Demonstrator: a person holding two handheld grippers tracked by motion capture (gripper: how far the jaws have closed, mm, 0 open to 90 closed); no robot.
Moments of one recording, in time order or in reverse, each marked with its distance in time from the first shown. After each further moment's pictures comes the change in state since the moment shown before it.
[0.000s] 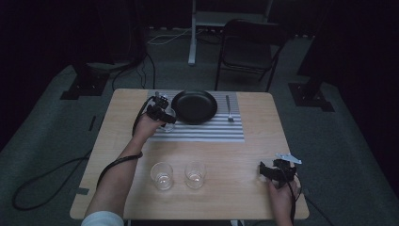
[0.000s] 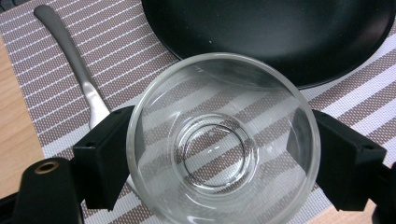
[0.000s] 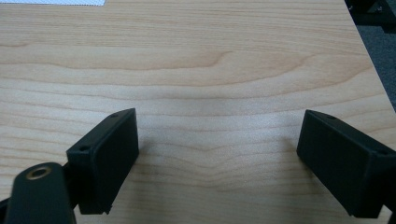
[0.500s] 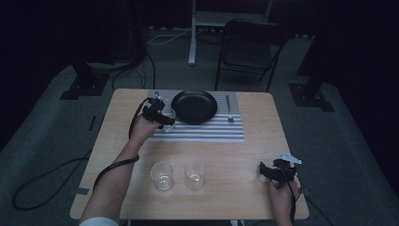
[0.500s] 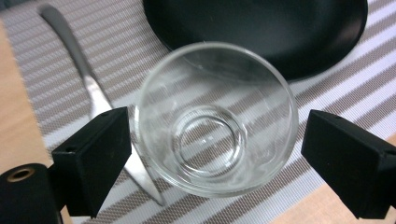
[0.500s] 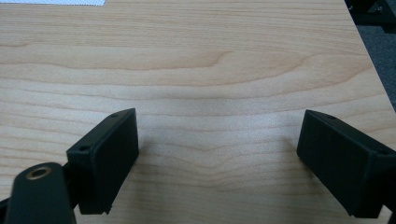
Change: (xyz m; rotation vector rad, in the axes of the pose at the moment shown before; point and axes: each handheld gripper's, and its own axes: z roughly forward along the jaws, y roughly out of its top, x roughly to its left) left arm 0.002 -0.013 -0.016 -0.074 -0.018 -0.012; right arm 0.000 0.000 0.000 0.000 0.000 0.000
